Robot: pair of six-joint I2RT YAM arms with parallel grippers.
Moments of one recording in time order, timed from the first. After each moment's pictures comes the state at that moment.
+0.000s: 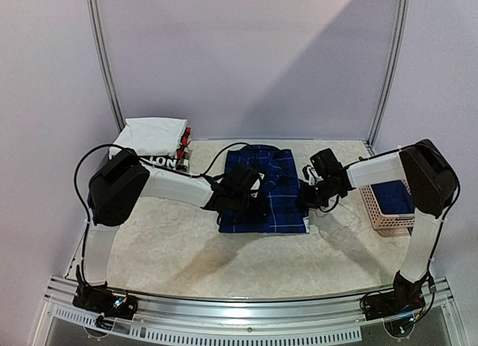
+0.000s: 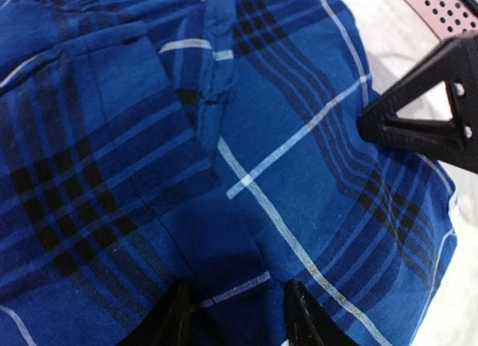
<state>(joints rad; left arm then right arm) -0.91 2.20 1.44 -0.04 -0.04 -0.35 0.49 1.91 1.09 -0.19 -0.19 0.54</state>
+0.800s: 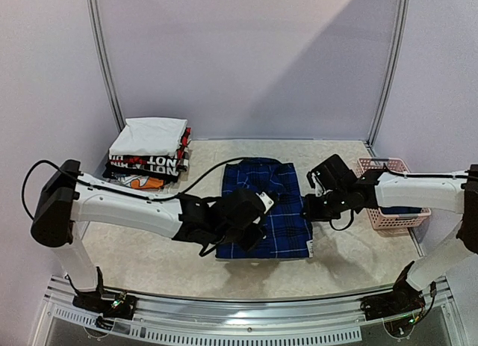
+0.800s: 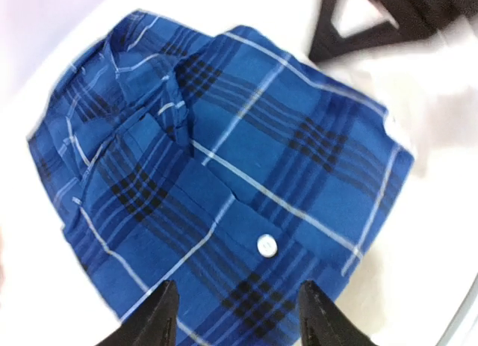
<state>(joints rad) -1.23 1.79 1.18 -0.23 -0.40 -0.18 0.73 1.47 0.90 -0.42 0.03 0.64</state>
